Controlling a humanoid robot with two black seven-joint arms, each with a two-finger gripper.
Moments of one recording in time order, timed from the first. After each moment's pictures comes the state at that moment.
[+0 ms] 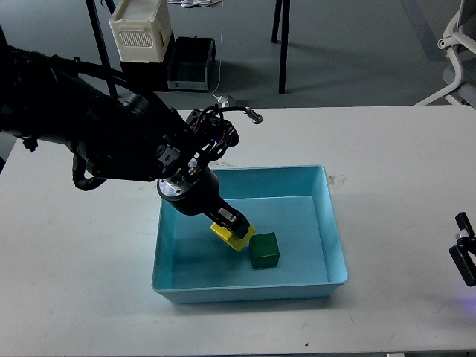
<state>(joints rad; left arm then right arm) -1.98 -0.04 1.16 -1.37 0.42 -0.32 -0.40 -0.43 -0.06 1.78 1.58 0.37 0.49 -0.41</state>
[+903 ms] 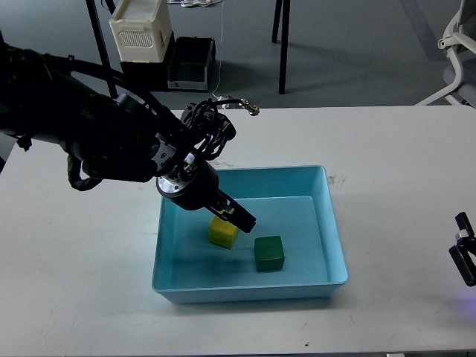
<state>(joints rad) -1.99 -0.04 1.20 -1.39 0.39 -0.23 -0.44 -0.43 -0.06 1.78 1.58 0.37 0.49 -0.41</state>
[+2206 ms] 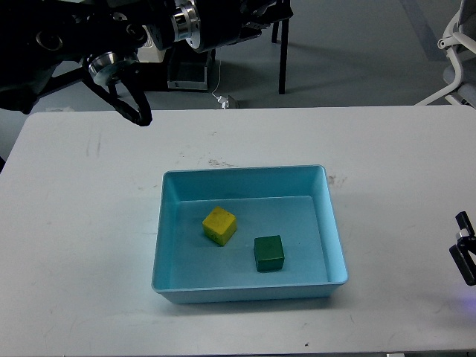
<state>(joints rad) -1.73 0.32 0.43 -1.03 0.00 -0.15 -0.49 -0.43 -0.06 1.78 1.58 0.37 0.49 -0.41</state>
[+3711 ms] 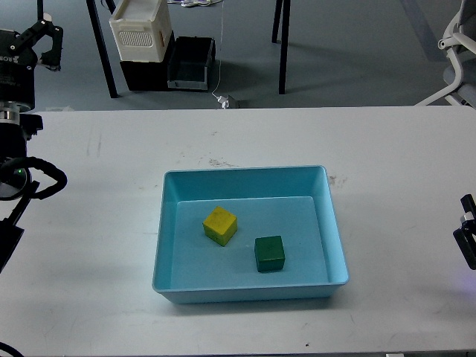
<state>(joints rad) -0.39 0.37 -1.27 -1.20 -0.16 -0.49 -0.49 -0.38 -0.06 1.80 1.59 0.36 0.49 -0.41</state>
